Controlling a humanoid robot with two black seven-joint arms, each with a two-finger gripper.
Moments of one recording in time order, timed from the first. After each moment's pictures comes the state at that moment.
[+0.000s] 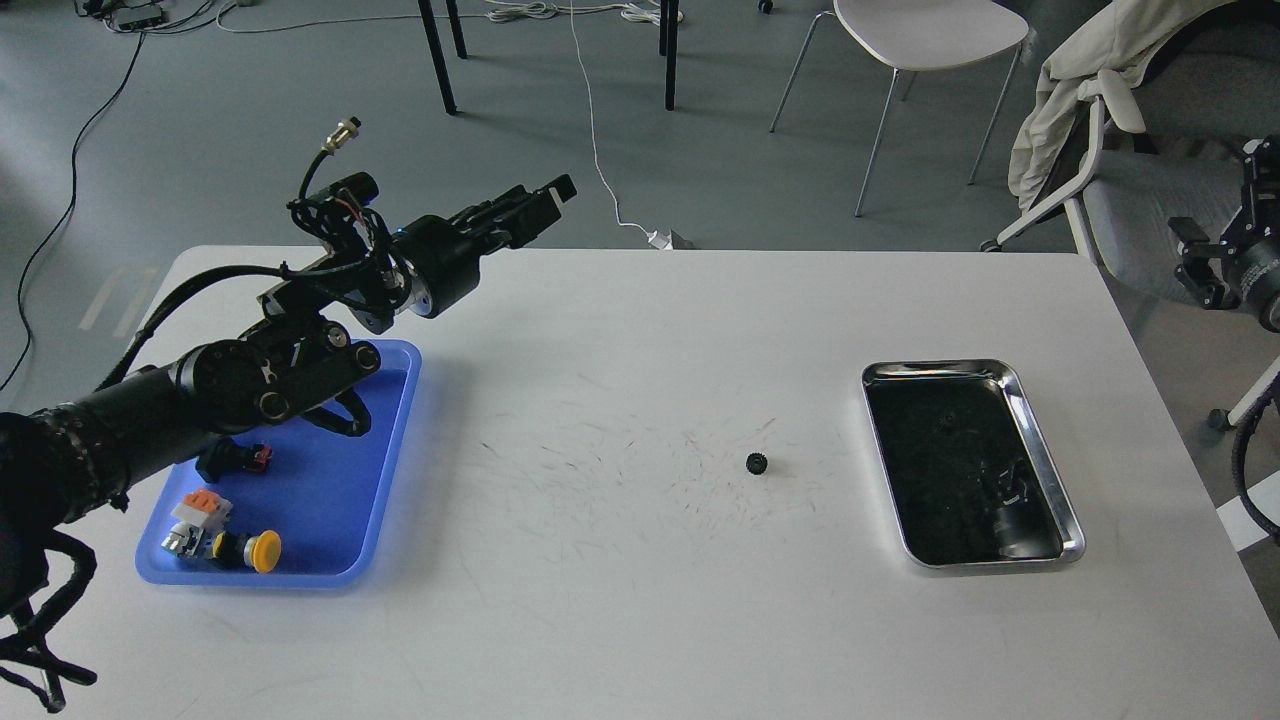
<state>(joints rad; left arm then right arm) -1.02 0.32 -0.11 -0.72 0.94 0.18 -0.49 0.81 -0.65 0.44 0.45 -0.12 0.36 0.36</state>
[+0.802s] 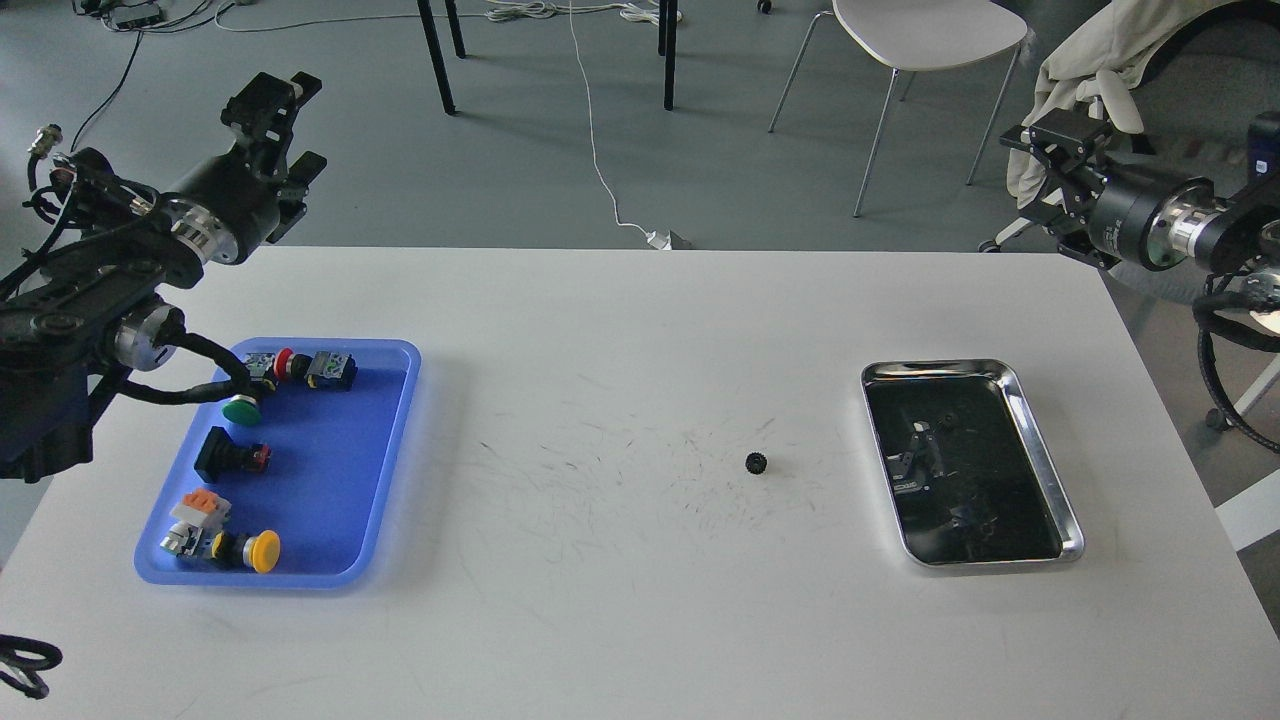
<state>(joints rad) -0.97 0.45 -0.29 -0.47 0.31 -0.29 -0.49 1.12 -0.65 0.10 0.69 -0.42 0.36 0.16</state>
